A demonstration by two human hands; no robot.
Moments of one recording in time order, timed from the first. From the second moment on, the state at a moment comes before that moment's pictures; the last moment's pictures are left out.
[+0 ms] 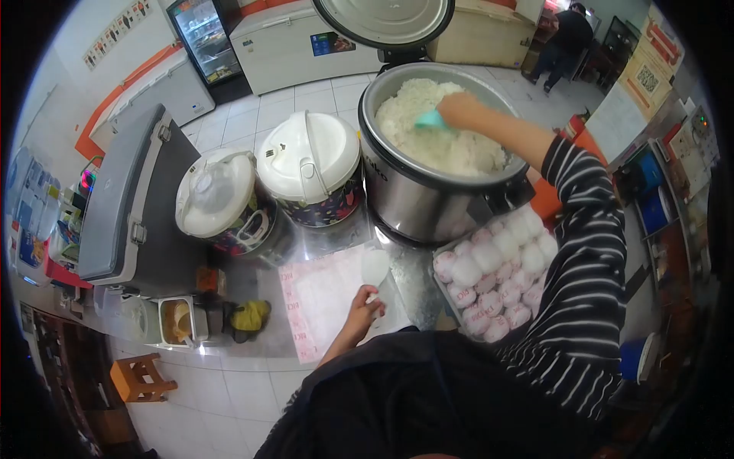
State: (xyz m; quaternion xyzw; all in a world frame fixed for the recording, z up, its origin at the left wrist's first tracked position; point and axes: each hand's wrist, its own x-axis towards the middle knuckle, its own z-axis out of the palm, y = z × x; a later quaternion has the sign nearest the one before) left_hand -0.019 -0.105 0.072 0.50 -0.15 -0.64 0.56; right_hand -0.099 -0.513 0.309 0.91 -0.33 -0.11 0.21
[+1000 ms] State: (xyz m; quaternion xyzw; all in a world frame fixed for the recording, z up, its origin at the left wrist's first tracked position) left_hand 0.063 -0.200 0.297 0.51 -0.36 -0.48 0.61; right_hand -0.205 -0.503 0.360 0.82 -0.37 -0.11 -0.42
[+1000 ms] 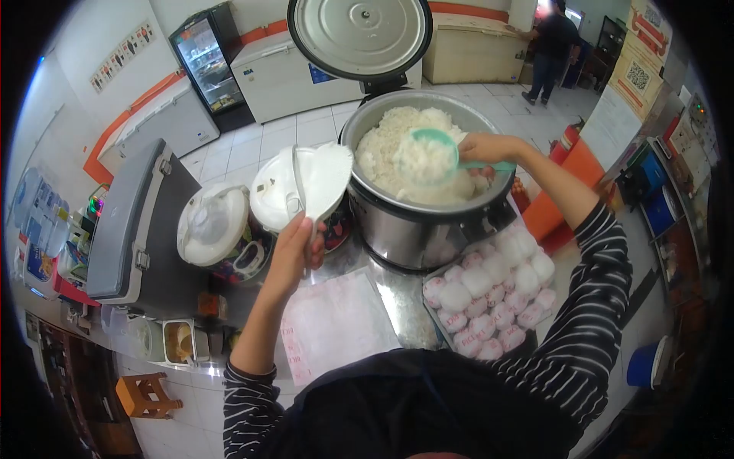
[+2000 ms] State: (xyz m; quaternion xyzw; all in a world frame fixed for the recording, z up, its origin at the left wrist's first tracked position) left_hand 0.023 -0.358 0.350 0.53 -0.47 -0.62 0.34; right_hand -0.218 -0.494 0.333 0.94 -0.26 0.20 -0.05
